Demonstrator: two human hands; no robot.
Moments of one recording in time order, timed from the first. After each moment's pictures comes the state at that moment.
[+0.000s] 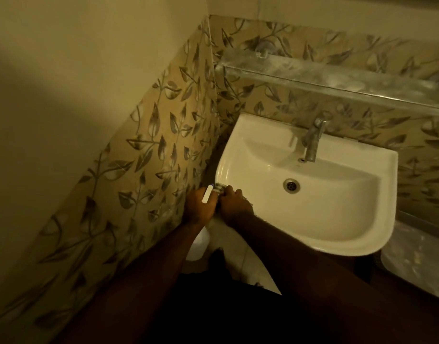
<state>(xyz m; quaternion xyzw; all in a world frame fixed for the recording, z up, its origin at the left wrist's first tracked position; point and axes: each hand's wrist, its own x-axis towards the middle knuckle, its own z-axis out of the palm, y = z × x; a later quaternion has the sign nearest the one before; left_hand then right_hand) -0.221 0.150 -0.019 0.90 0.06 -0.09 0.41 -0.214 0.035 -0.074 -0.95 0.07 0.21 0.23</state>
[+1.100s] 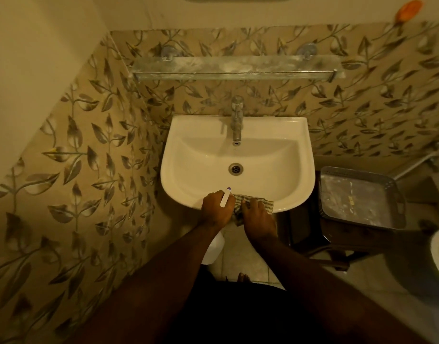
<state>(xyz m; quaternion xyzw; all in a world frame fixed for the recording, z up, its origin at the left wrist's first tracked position) -0.305 -0.009 -0.054 0.93 -0.14 -0.11 0.32 -0.393 -0.112 -0.063 -0.98 0.16 0.13 0.06</state>
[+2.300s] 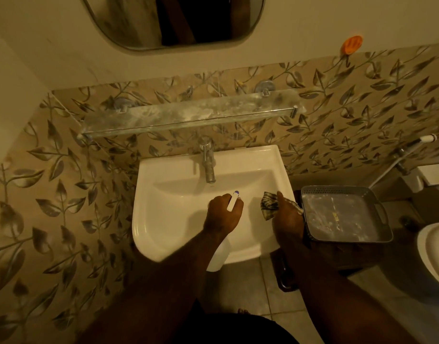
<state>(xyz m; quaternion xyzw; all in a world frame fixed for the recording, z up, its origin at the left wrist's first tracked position) -0.234 -0.122 -0.015 0.86 -0.22 -0.12 0.43 -0.340 -0.279 -0.082 -0.86 0.45 -0.02 0.26</state>
